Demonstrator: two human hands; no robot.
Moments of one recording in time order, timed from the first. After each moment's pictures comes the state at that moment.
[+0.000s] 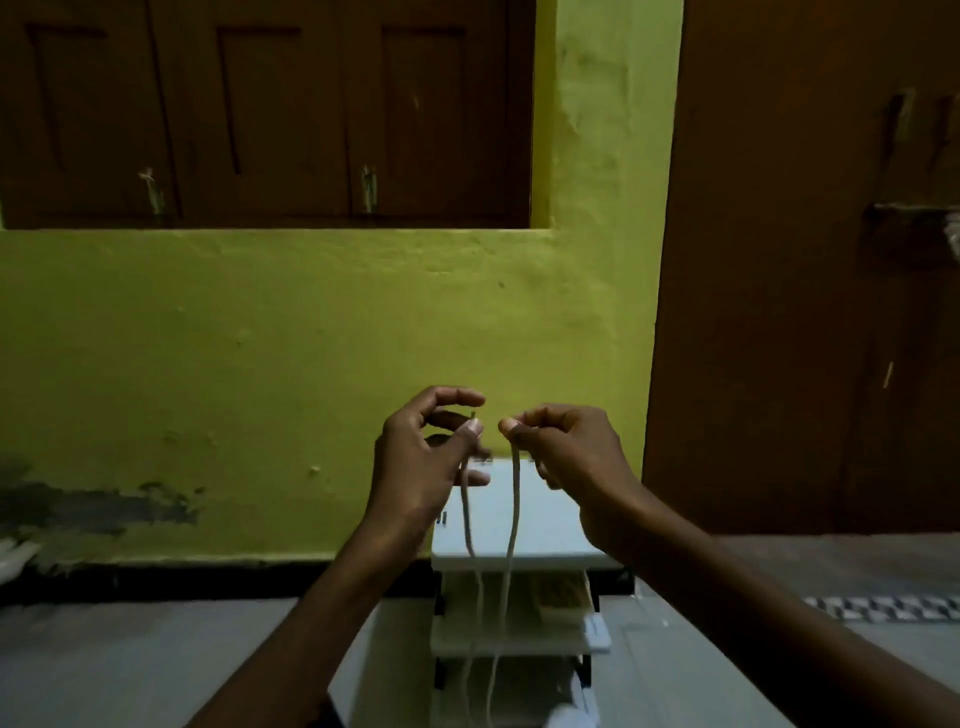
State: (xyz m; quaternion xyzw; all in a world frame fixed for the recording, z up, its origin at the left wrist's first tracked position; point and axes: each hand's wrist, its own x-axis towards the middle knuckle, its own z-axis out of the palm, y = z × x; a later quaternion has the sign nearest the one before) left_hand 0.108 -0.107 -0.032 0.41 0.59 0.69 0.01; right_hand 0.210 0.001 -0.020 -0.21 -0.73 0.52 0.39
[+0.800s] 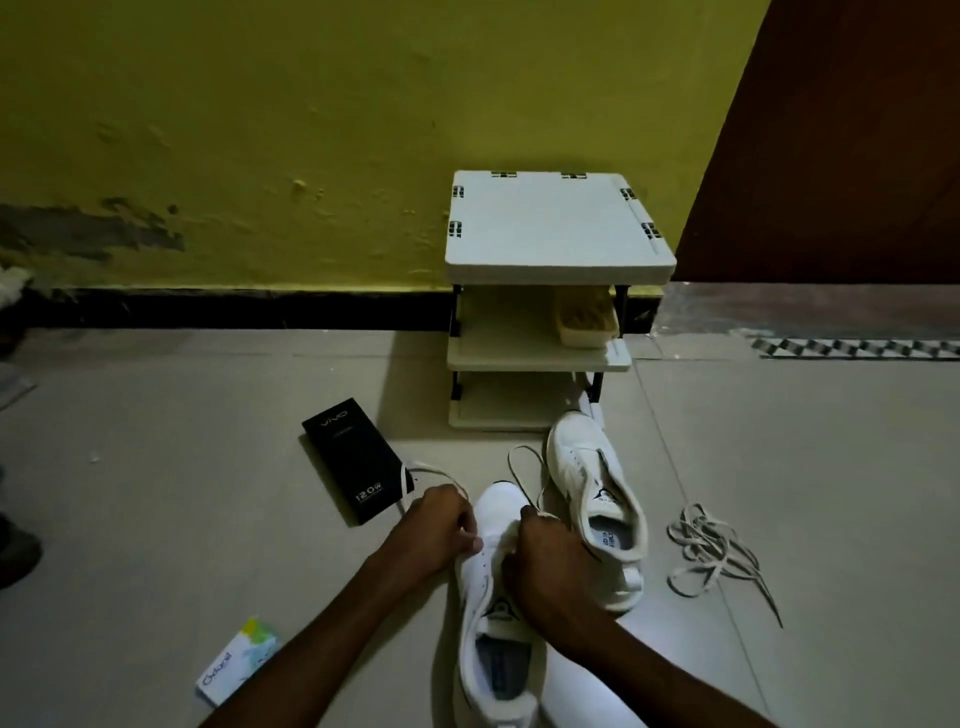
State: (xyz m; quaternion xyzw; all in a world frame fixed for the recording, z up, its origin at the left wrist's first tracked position) left_hand 0.111 -0.159 -0.387 0.42 0.85 0.15 0.26; right_hand 0.251 -0.082 -0.387 -0.36 -0.91 0.21 0.00
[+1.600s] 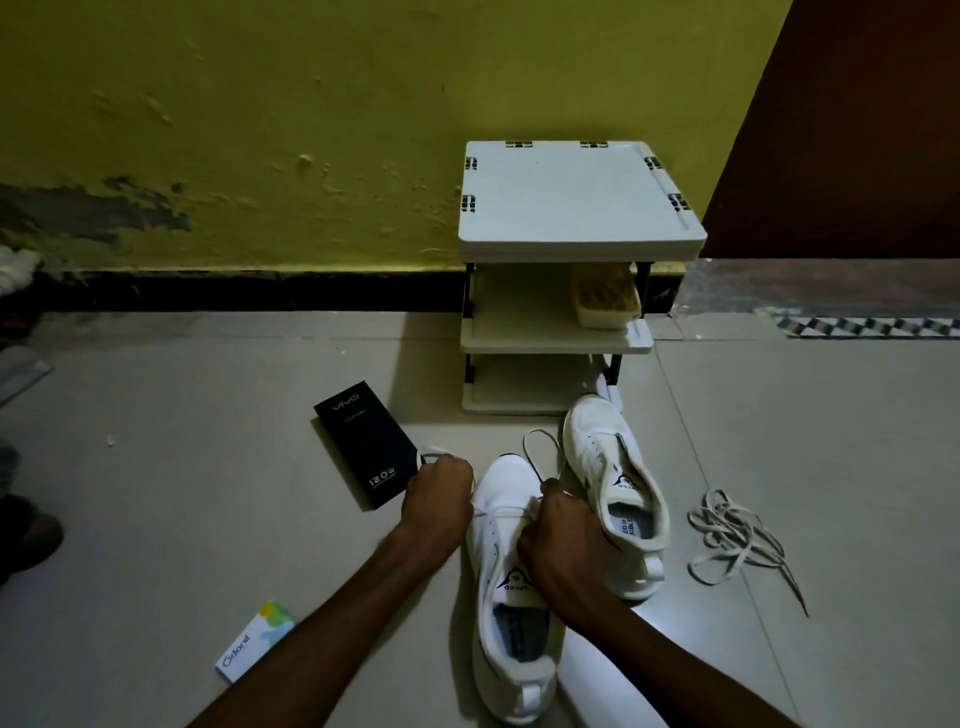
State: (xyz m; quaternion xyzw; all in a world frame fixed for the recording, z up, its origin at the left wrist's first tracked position) left_hand 0.108 -0.147 -0.384 0.40 0.91 0.00 0.13; right_hand 0.236 -0.074 -0.413 -0.41 -0.86 0.27 0.11
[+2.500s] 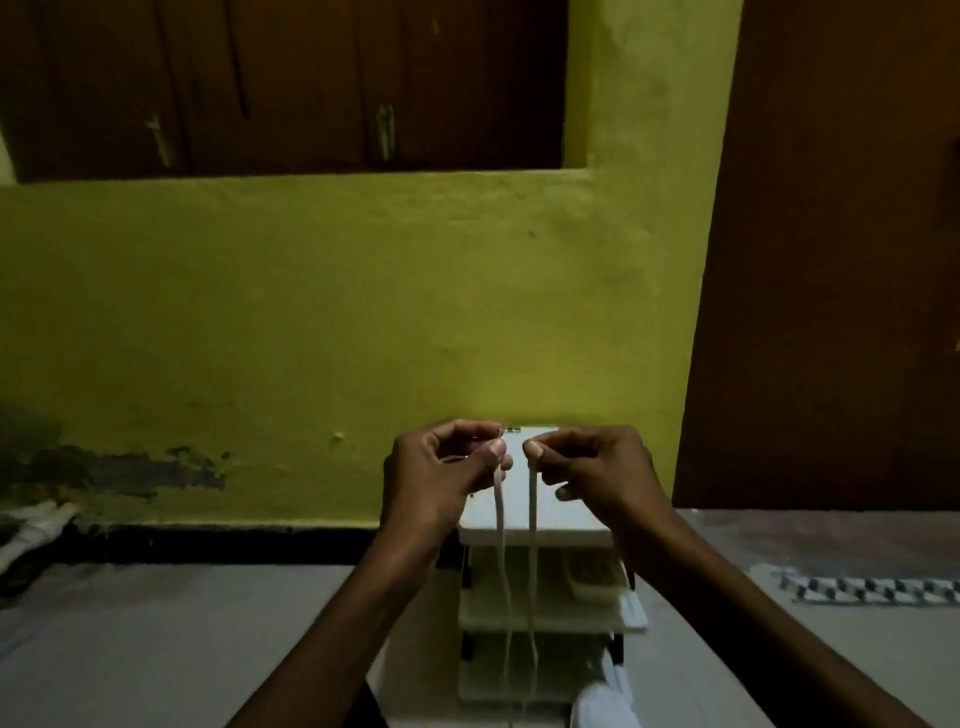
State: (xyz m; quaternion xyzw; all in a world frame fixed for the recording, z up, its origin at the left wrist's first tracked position) left_hand 0.084 -0.102 -0.096 0.33 0.62 0.71 0.09; right_hand 0.186 0.022 -0.094 -0.20 -0.74 0.54 0.36
